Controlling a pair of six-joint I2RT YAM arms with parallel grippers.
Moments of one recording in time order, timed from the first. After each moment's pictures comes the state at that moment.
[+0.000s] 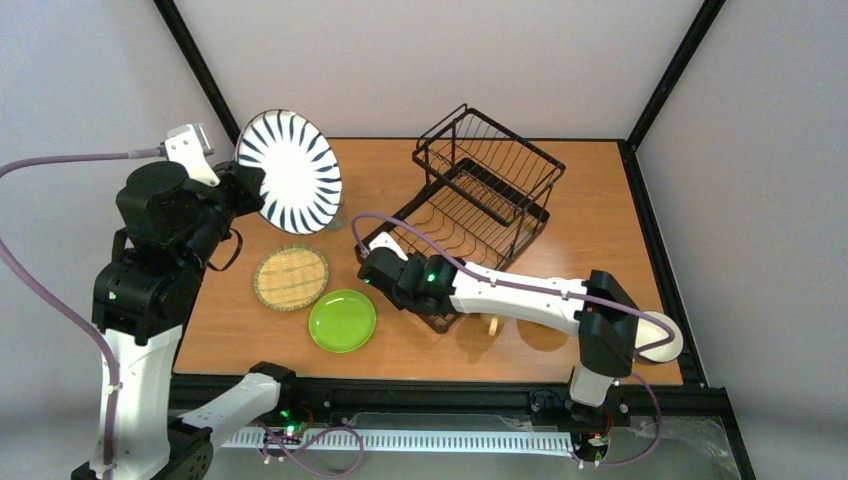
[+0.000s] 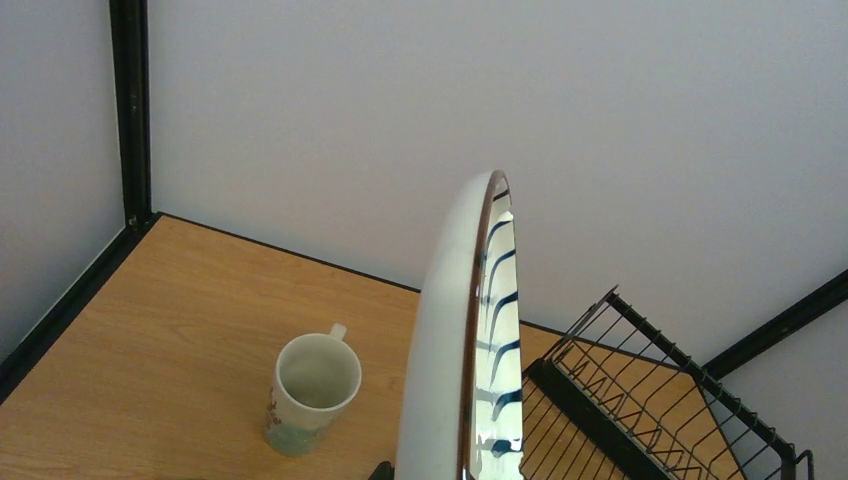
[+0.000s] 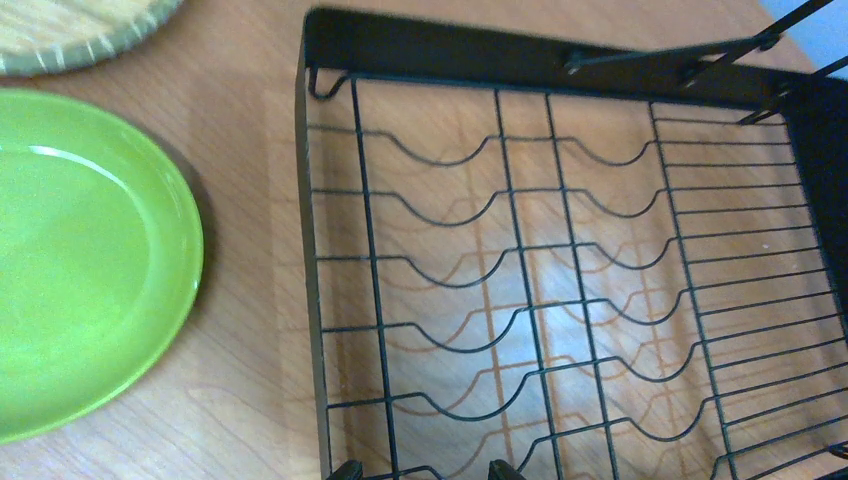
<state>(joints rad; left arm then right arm) -0.27 0.94 1.67 -0.95 -0.20 -0.47 1.20 1.74 1.41 -0.72 0.53 0.23</state>
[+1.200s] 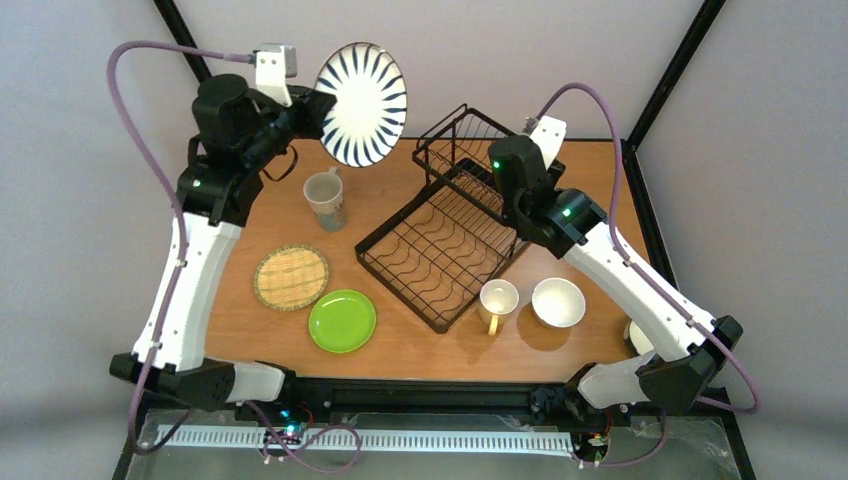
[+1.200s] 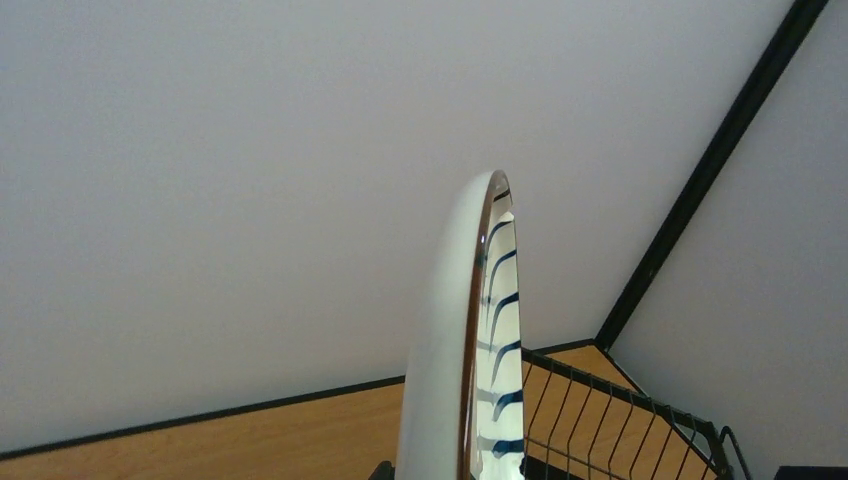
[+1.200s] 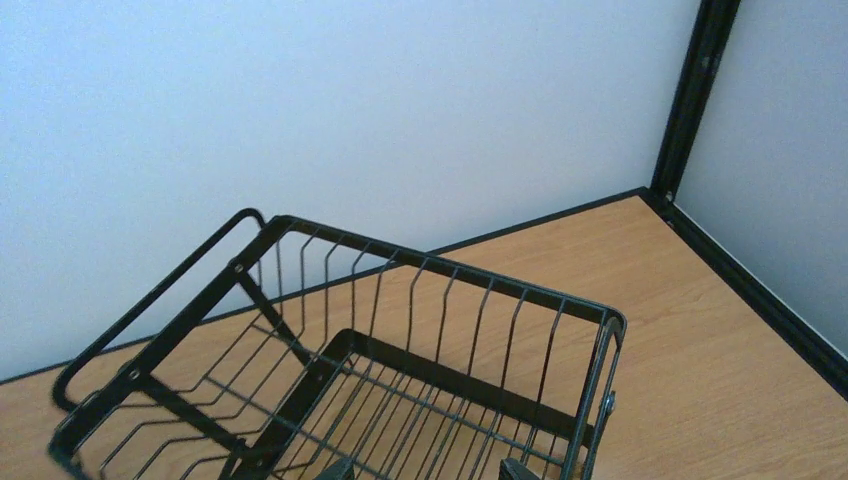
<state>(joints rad) -0.27 1.31 1.78 -0.53 0.16 -0.24 0.74 1.36 1.53 -0.66 0.86 0.54</state>
